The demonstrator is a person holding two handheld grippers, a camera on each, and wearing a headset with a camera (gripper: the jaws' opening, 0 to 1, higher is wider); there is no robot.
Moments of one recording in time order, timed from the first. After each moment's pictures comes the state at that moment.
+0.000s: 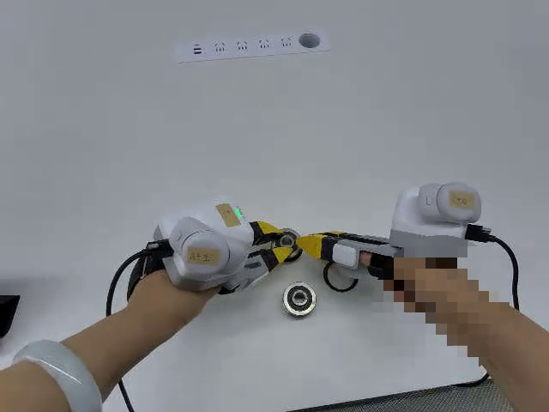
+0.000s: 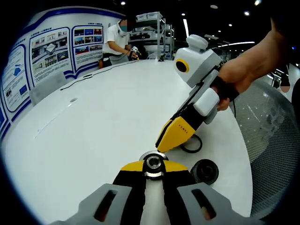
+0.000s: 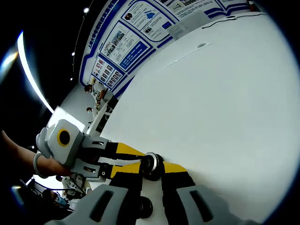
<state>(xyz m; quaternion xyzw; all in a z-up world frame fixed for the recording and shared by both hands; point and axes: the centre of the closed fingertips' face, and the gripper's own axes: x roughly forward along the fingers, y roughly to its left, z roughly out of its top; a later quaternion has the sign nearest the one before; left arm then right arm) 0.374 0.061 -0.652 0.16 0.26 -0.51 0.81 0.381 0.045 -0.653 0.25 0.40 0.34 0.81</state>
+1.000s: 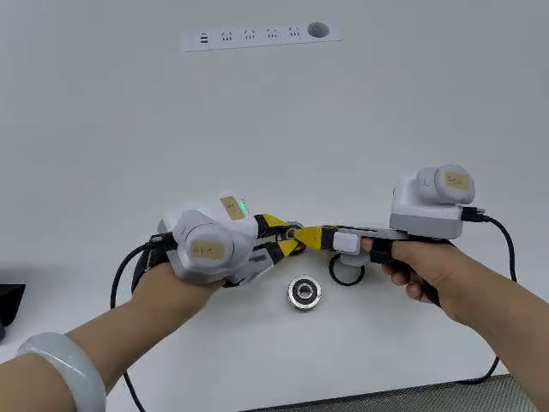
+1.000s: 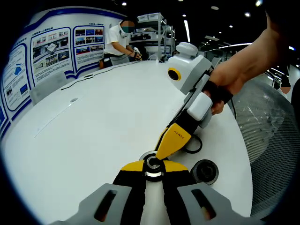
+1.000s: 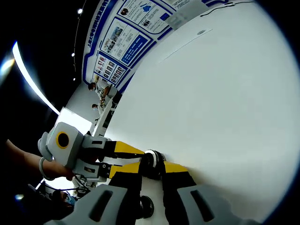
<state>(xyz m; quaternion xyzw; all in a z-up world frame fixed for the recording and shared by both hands) 0.374 0.061 -0.652 0.15 0.26 -0.51 0.81 0.375 0.051 -0.661 0.28 0.43 0.37 0.77</state>
